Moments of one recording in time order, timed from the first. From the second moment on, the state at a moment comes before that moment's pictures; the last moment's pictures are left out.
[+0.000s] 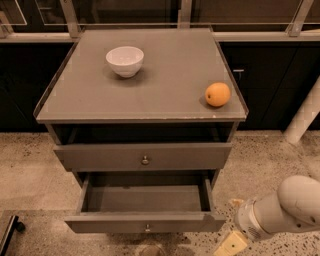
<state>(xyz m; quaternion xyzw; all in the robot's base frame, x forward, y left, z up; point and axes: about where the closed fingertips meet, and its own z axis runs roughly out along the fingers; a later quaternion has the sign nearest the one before) 0.361 -0.188 0.597 -0.44 0.86 0.19 0.18</state>
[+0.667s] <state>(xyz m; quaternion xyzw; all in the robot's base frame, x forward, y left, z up) 0.361 -0.187 0.592 -0.44 0.86 0.19 0.18</state>
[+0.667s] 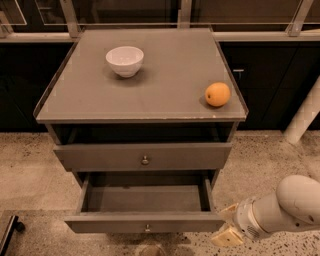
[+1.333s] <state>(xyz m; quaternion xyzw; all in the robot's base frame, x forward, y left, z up) 0.361 -0.187 0.592 -0.44 0.86 0.19 0.18</state>
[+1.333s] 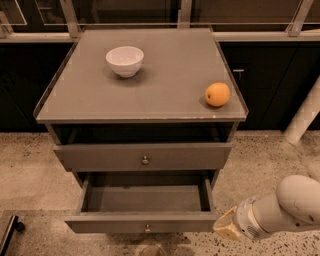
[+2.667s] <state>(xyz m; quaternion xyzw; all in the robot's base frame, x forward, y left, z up) 0.404 -0.205 0.458 -0.42 0.78 0.39 0.26</state>
